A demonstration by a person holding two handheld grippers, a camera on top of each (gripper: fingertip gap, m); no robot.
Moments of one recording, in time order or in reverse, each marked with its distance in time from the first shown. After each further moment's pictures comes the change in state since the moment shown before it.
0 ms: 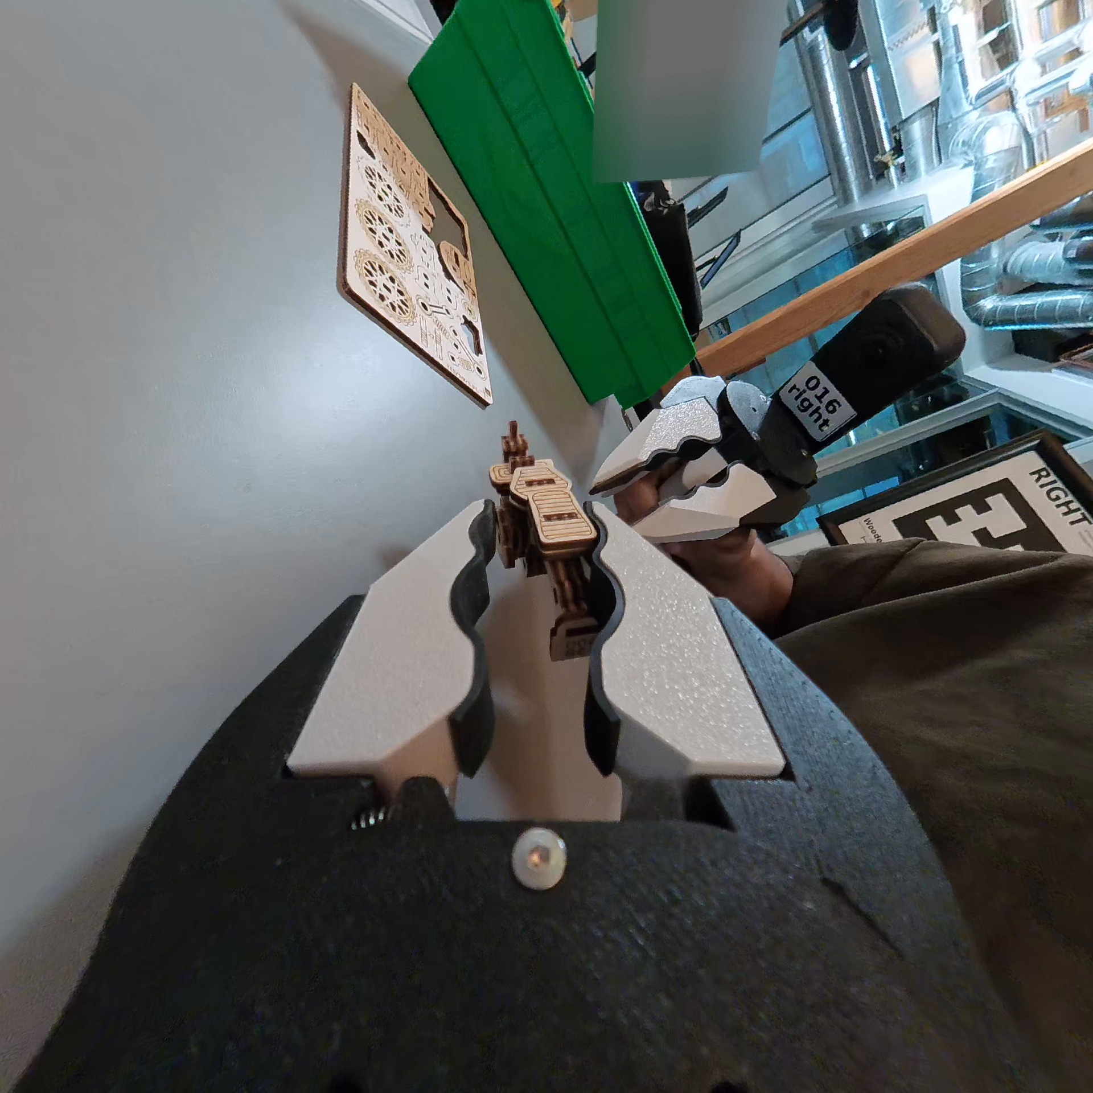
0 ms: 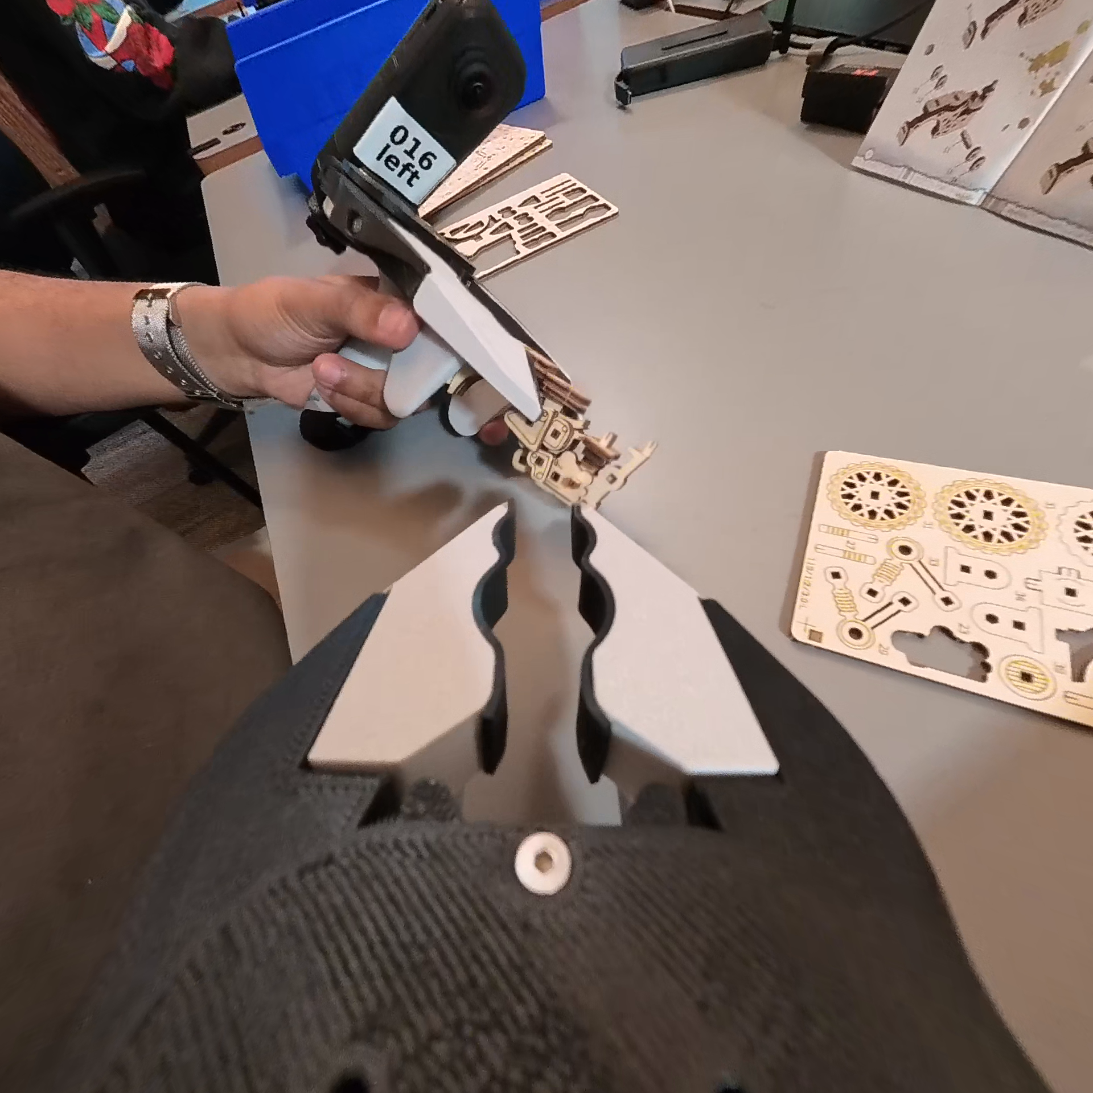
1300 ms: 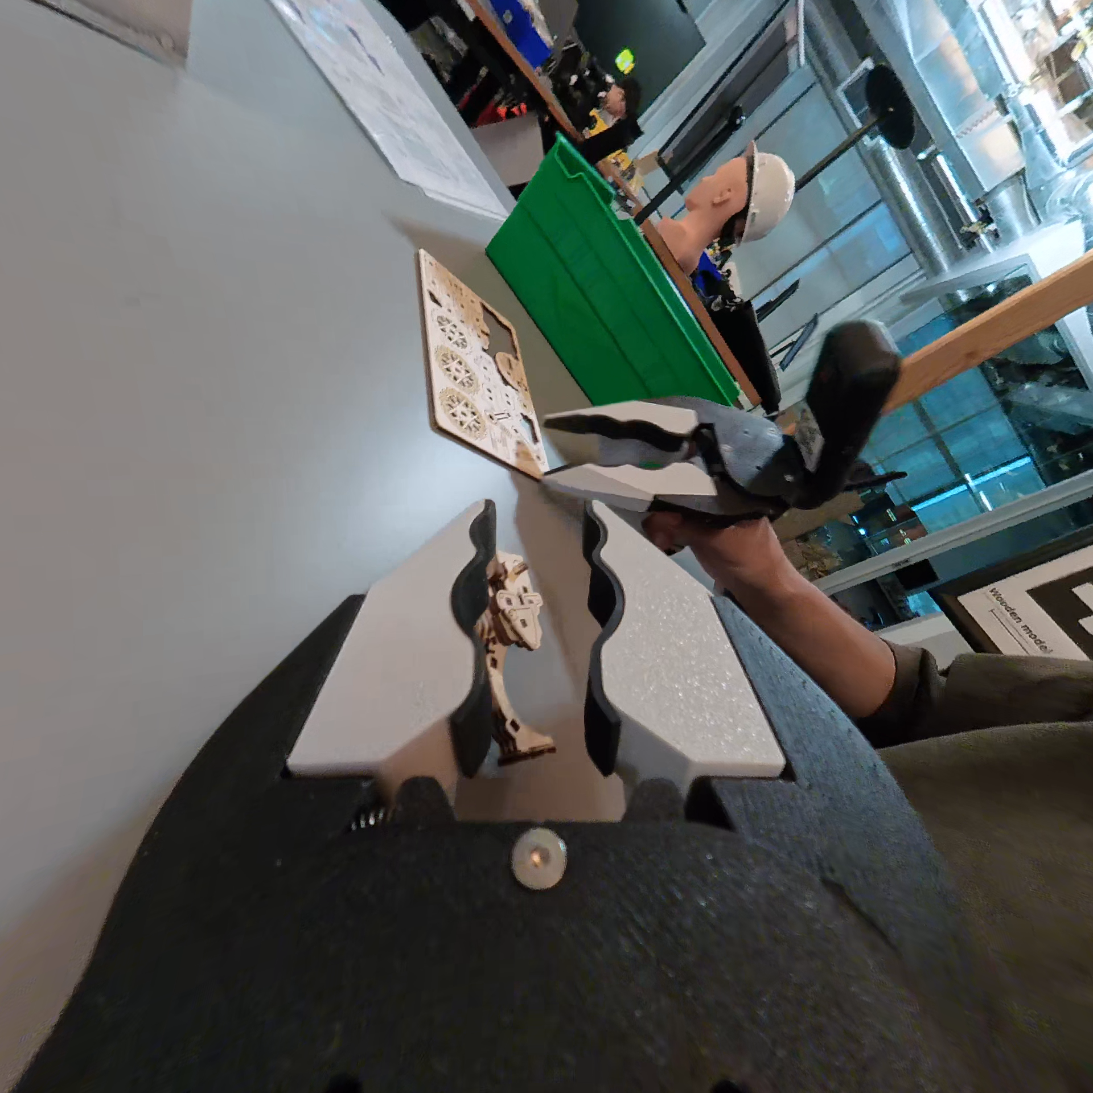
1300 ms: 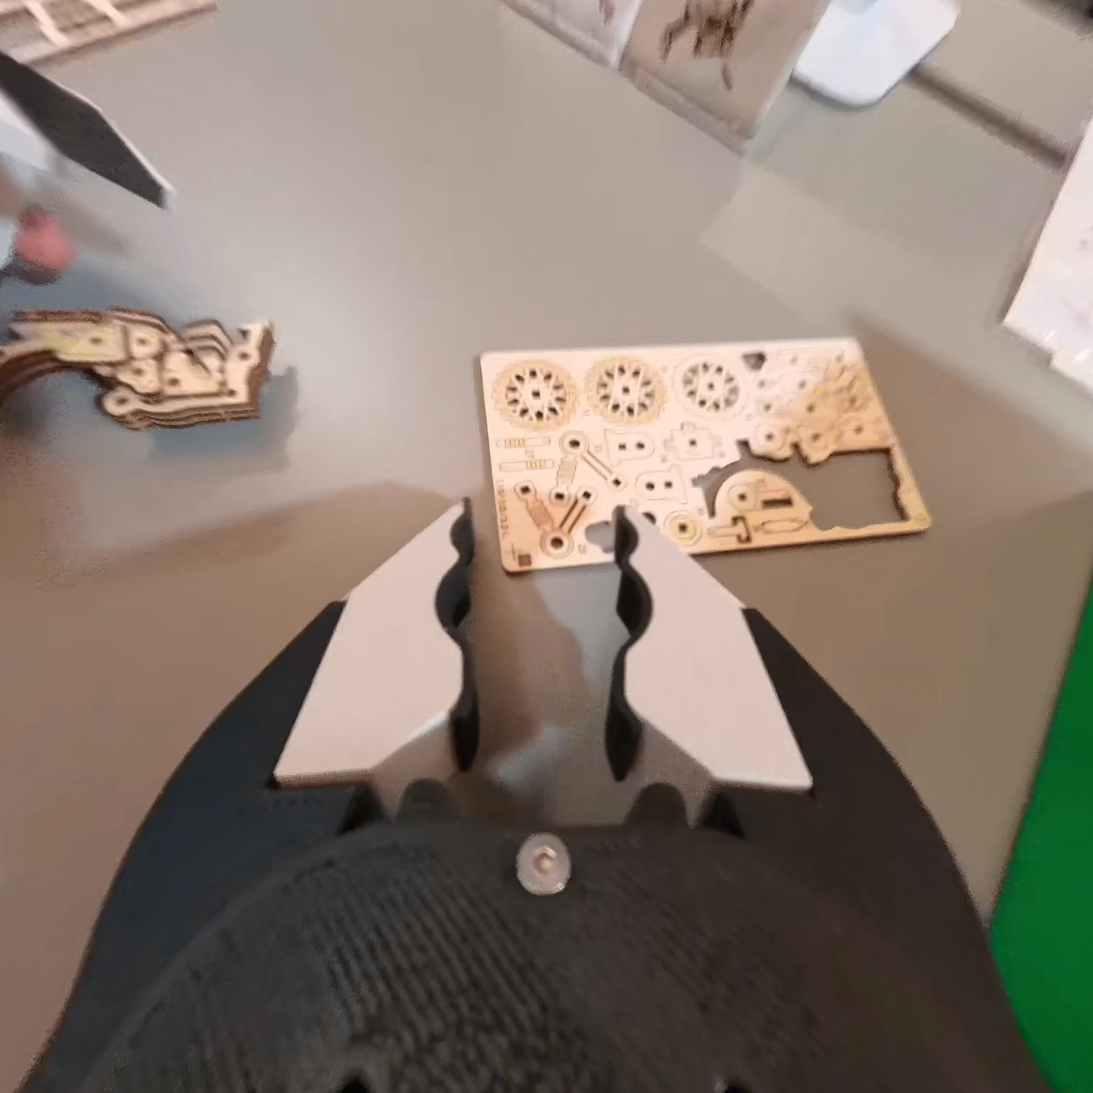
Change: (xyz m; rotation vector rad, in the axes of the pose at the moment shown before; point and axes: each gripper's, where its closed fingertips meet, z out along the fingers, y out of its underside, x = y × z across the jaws) left arm -0.002 -0.028 -0.015 0.187 -0.150 0.128; right arm 0.109 0.031 -0.022 -0.183 0.474 -0.068
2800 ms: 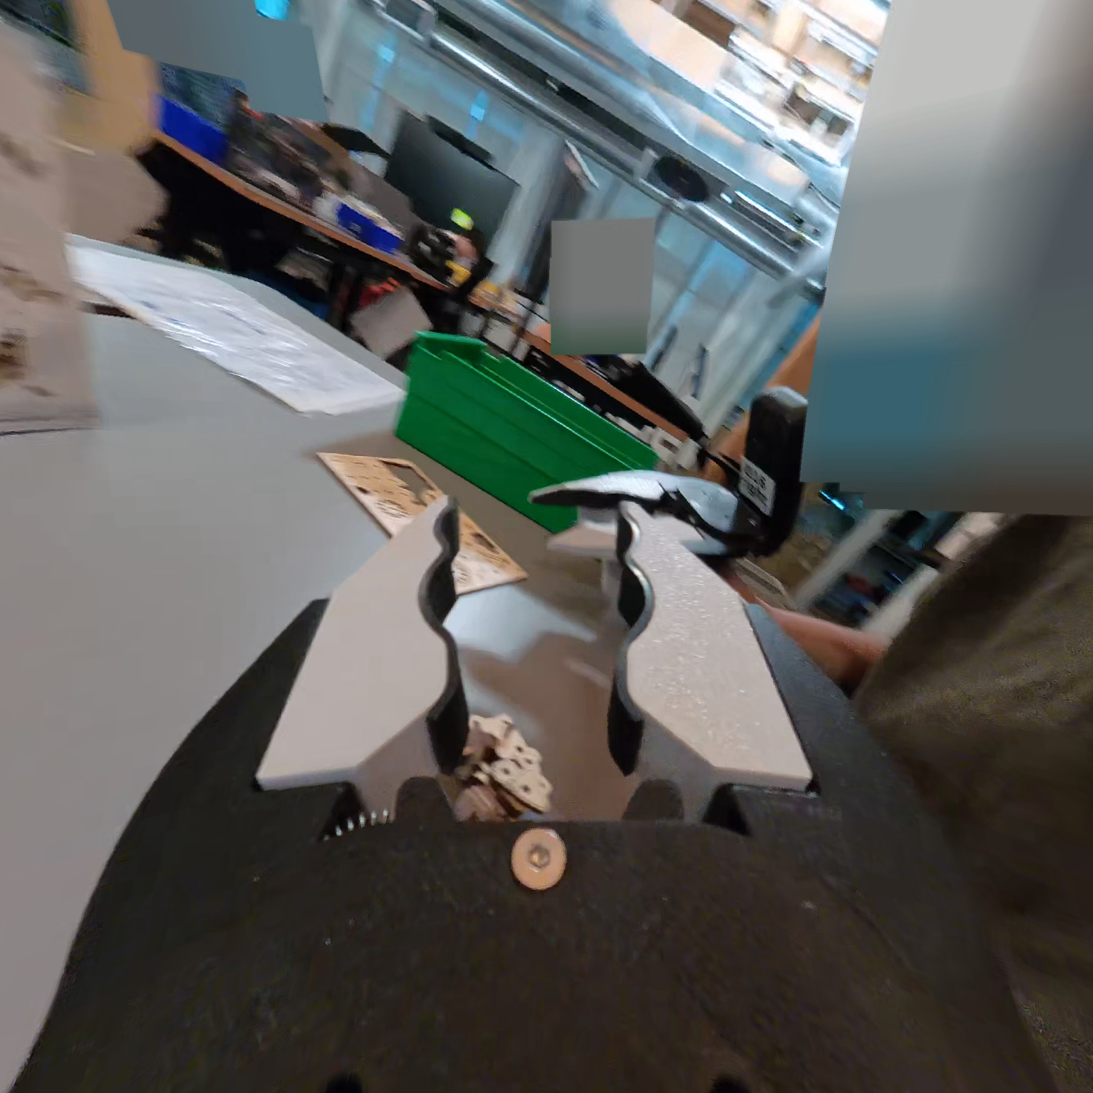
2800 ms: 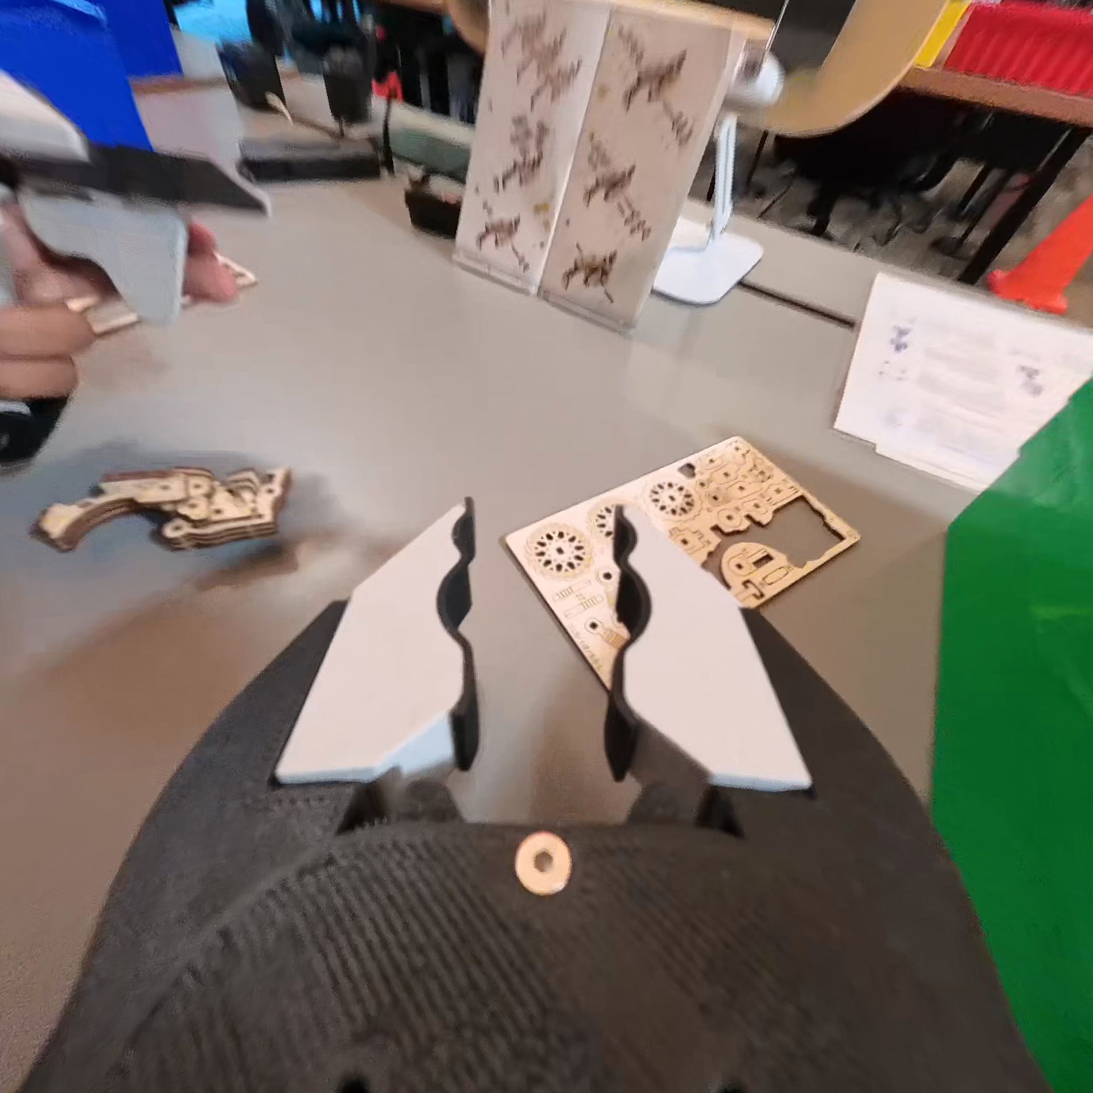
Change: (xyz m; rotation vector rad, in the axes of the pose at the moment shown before) left arm 0.039 -0.057 0.004 0.188 0.213 0.307; right arm 0.021 -0.039 -0.039 0.305 0.087 0.076
